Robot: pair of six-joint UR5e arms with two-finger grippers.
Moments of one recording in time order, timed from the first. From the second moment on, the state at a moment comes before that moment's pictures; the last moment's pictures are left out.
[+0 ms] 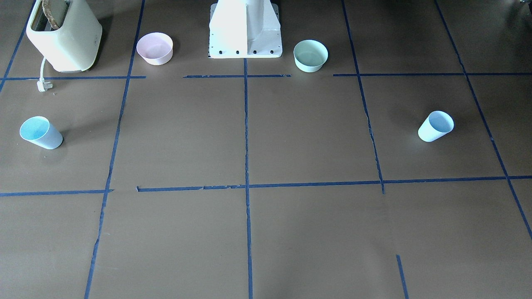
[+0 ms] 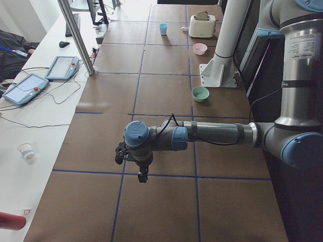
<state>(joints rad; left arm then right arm) -1.58 -1.51 -1.66 -1.50 -2.37 0.10 1.62 -1.71 1.67 -1.57 2.44 -0.02</state>
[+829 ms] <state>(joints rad) -1.52 -1.52 -1.75 -1.52 -2.39 -0.01 1.62 -1.70 1.67 -1.58 2.44 -0.02</state>
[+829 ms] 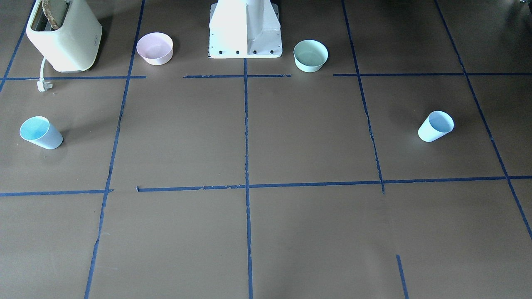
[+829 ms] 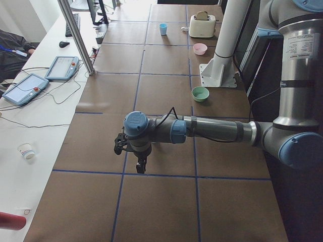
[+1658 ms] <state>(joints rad) -1.20 -1.50 -1.70 -2.00 -2.37 -0.64 1.62 -1.70 1.68 -1.58 2.44 -0.02</state>
